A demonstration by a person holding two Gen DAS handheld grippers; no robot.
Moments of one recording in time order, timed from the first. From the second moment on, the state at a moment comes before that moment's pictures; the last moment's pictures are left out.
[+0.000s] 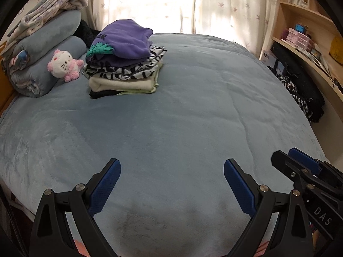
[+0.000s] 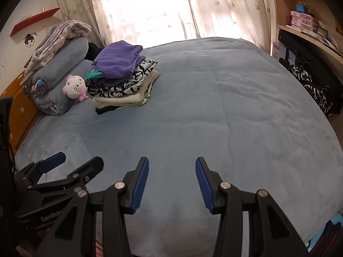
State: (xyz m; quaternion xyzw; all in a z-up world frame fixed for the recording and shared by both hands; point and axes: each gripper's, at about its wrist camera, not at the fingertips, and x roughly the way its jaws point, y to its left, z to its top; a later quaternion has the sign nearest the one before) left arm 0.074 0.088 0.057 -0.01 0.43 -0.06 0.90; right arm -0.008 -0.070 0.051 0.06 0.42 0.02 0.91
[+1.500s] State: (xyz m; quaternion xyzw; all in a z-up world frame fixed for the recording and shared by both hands) left arm 0.062 0.082 0.052 0.00 0.45 -0.03 0.89; right arm -0.017 -0.077 0.039 0.09 0.42 0.02 0.90
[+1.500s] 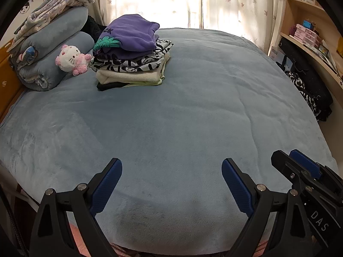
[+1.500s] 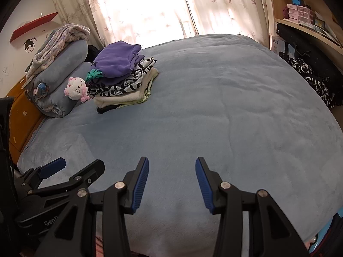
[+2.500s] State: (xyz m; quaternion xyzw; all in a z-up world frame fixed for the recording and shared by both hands) left arm 0.061 0.089 0.049 -0.01 0.46 -0.03 0.89; right arm -0.018 -0.070 0.035 0.08 0.42 0.02 0.90
